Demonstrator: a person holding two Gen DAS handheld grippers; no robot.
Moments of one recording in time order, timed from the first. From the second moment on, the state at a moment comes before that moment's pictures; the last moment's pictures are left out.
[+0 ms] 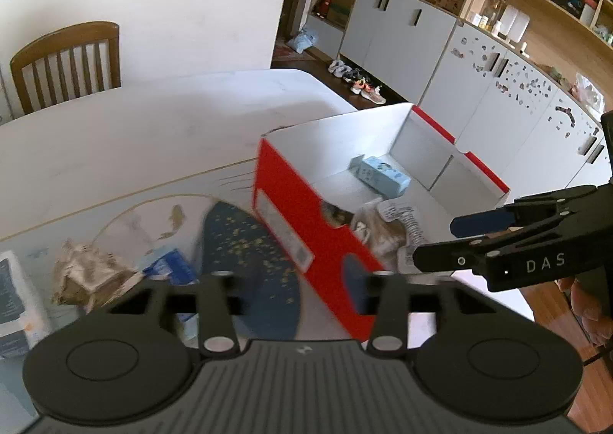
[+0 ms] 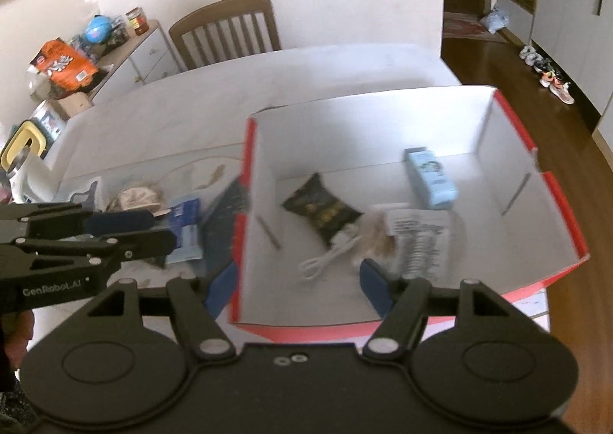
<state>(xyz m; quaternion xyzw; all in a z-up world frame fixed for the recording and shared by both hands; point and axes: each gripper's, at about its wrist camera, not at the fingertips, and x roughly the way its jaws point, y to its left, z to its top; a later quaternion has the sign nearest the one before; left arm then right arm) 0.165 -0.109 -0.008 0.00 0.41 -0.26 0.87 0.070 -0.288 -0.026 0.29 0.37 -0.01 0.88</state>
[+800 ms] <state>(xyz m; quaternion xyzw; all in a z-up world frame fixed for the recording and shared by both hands) 0.177 0.022 -0.025 -0.01 0.41 -0.18 0.89 0.140 -0.182 0.002 0.26 0.36 0.04 0.89</state>
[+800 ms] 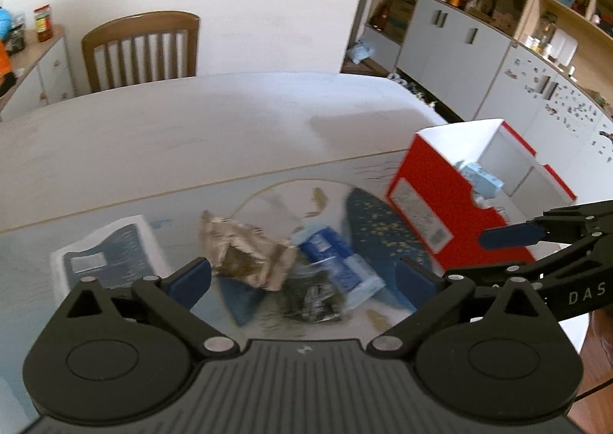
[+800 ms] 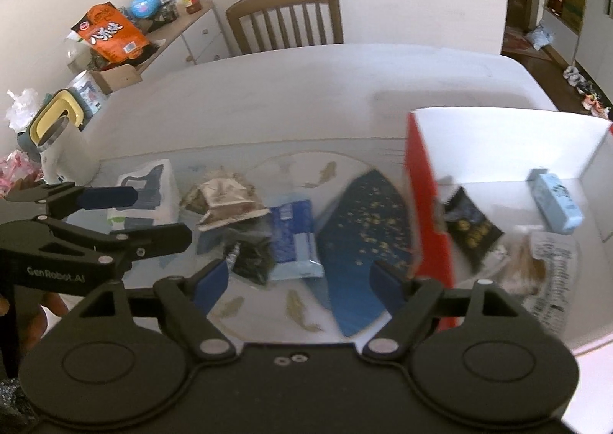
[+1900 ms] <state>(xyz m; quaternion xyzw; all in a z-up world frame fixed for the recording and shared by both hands) 0.222 0.129 -0.067 -0.03 0.44 -0.04 0.89 0.216 -0.159 -0.059 0.20 0.45 0.03 0.87</state>
